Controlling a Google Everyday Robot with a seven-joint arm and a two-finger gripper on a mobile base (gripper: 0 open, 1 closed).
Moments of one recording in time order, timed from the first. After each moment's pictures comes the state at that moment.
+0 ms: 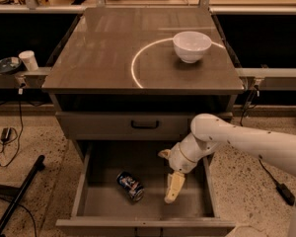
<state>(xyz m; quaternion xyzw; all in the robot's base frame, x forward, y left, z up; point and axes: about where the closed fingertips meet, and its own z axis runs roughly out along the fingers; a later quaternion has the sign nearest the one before) 0.485 -0.059 0.511 -0.67 0.68 0.28 0.15</state>
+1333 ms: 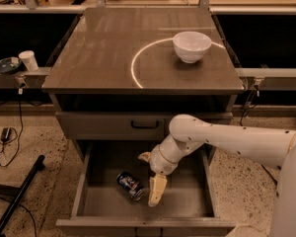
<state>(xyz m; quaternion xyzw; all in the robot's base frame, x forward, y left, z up) 0.474 0.008 0.512 -0.71 0.62 0.29 0.14</state>
